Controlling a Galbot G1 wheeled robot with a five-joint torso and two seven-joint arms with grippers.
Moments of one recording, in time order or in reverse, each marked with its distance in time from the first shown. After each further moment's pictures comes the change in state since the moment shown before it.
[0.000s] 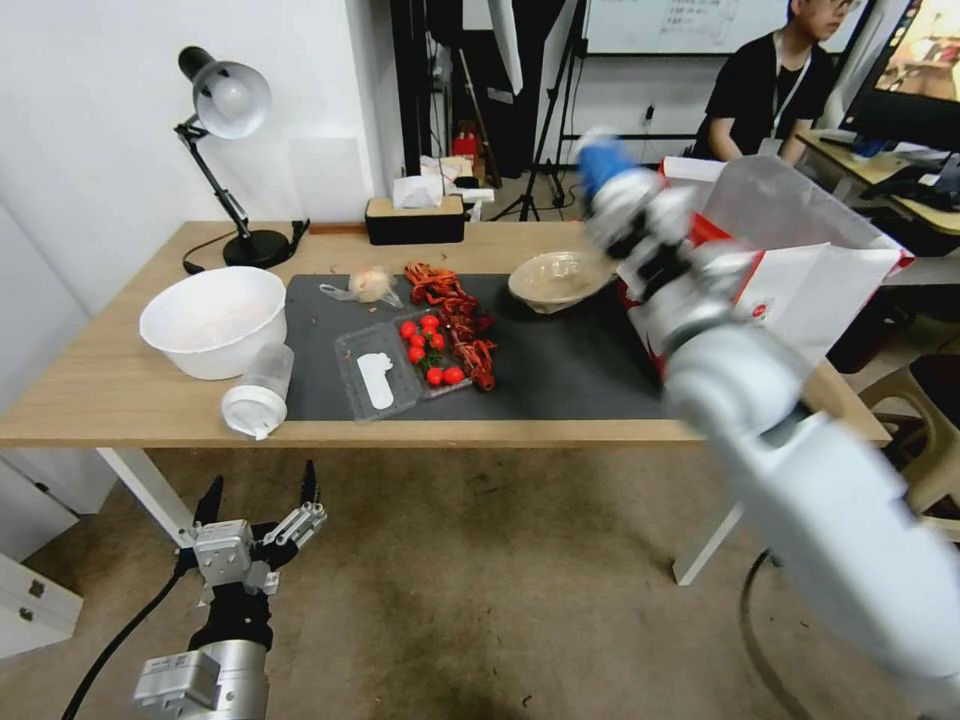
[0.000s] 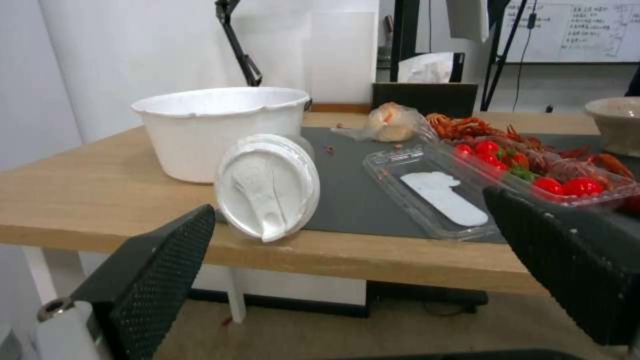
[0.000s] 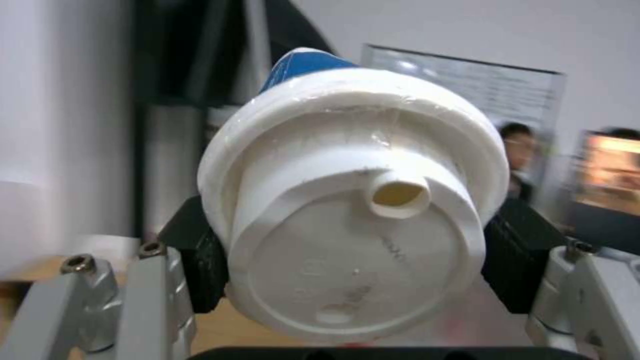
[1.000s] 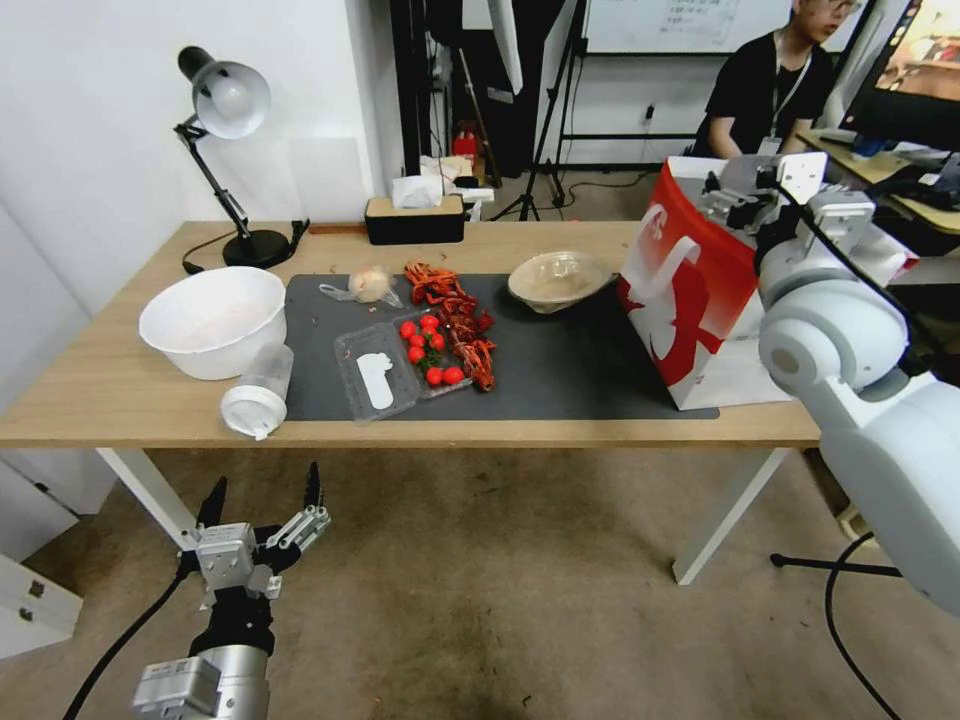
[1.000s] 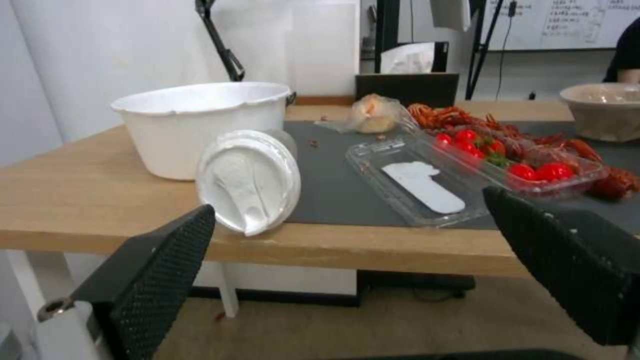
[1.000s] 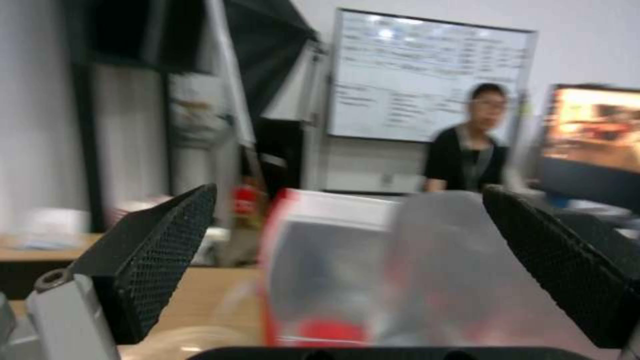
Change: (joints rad) left arm 0.017 -0.002 0.000 -0.013 0.006 -0.004 0.013; right arm -0.052 -0.041 0.060 -0.097 -0.004 -0.025 0.040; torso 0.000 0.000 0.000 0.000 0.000
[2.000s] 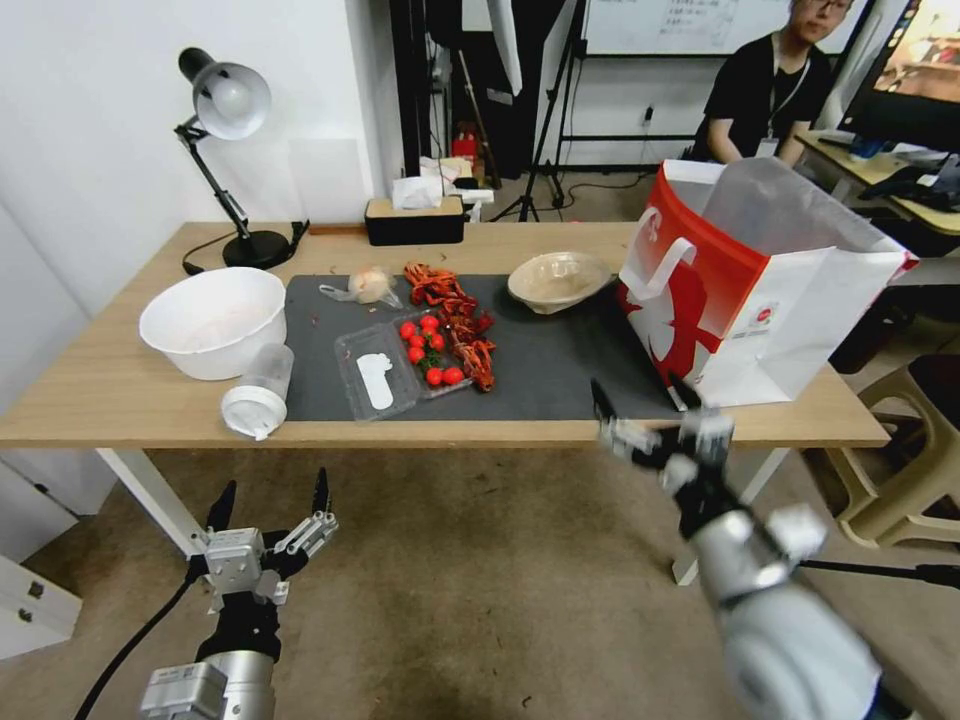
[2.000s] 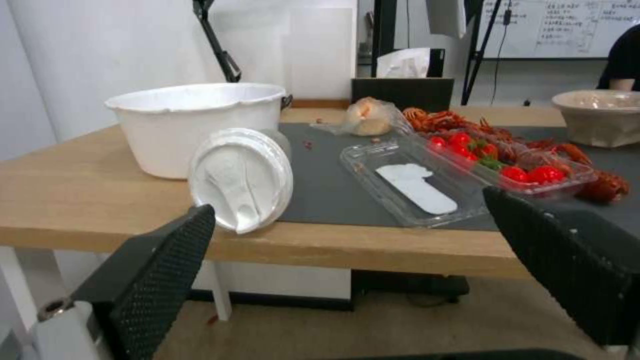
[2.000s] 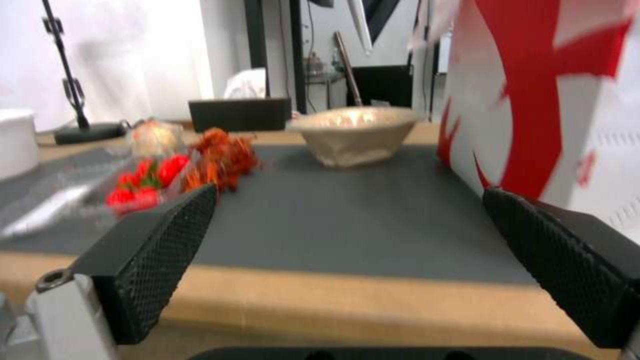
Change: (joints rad) left arm 0.012 -0.006 0.011 0.004 0.013 -0.002 0.029; right arm -1.081 0.320 0.145 0.216 -0.450 0.696 -0.481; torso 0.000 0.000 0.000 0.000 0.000
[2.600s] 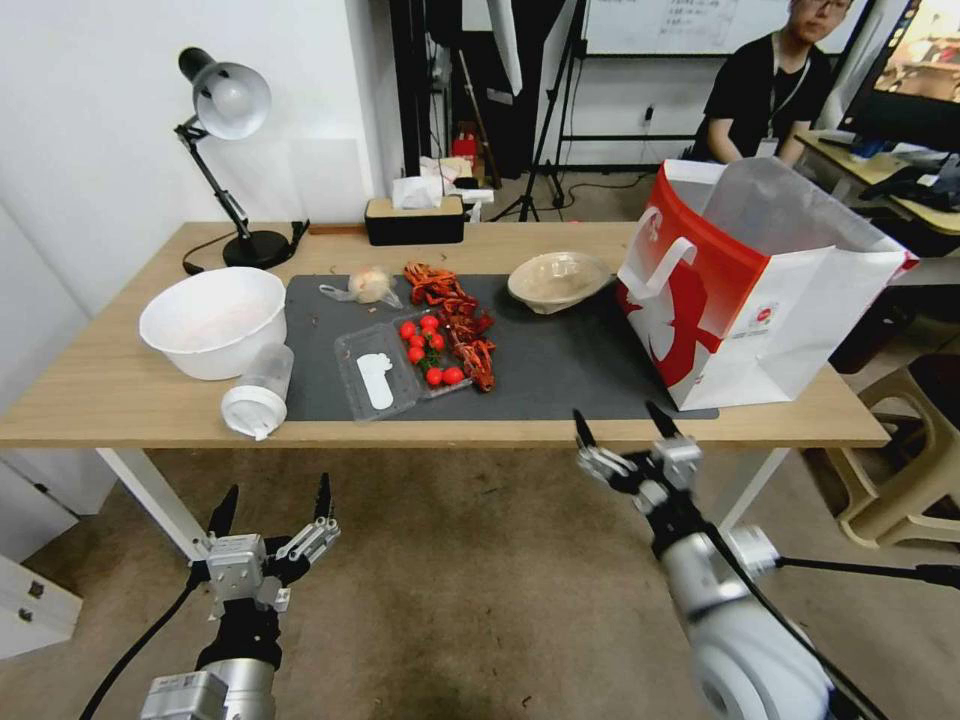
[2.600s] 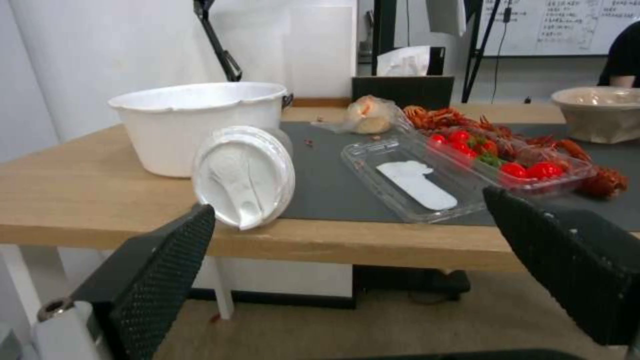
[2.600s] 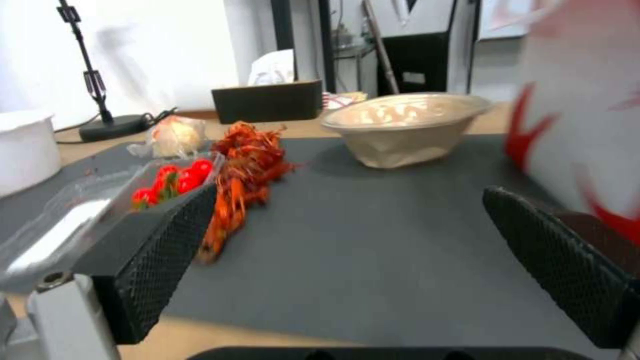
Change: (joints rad) left arm 0.018 0.000 -0.004 -0.004 0.007 -0.011 -0.001; right arm 0.347 -0.063 -0.149 -0.071 0.185 -0.254 0.062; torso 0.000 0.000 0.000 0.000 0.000
